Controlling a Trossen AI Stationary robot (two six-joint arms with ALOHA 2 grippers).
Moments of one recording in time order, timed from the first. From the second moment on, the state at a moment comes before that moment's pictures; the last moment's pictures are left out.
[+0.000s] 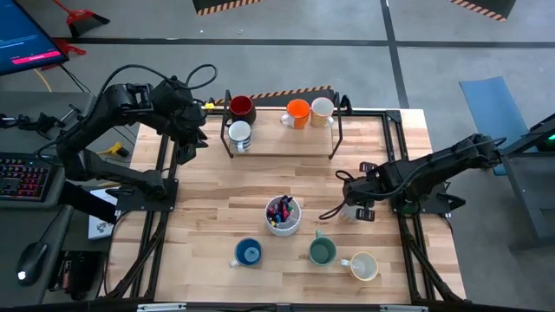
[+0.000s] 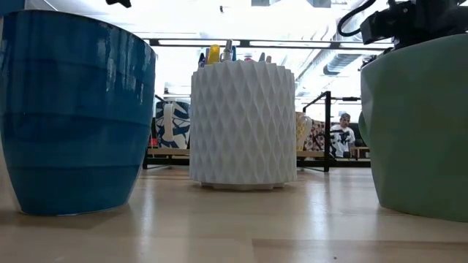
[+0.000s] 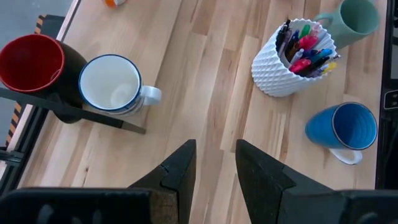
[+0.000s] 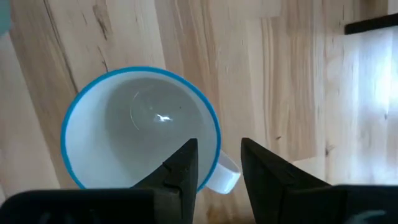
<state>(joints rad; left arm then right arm) 0.39 1.20 1.68 -1.50 0.14 0.08 0.27 1.23 0.95 -1.16 0.18 0.39</state>
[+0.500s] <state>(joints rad) 0.39 1.20 1.68 -1.50 0.14 0.11 0.27 1.34 0.95 -1.13 0.19 0.44</state>
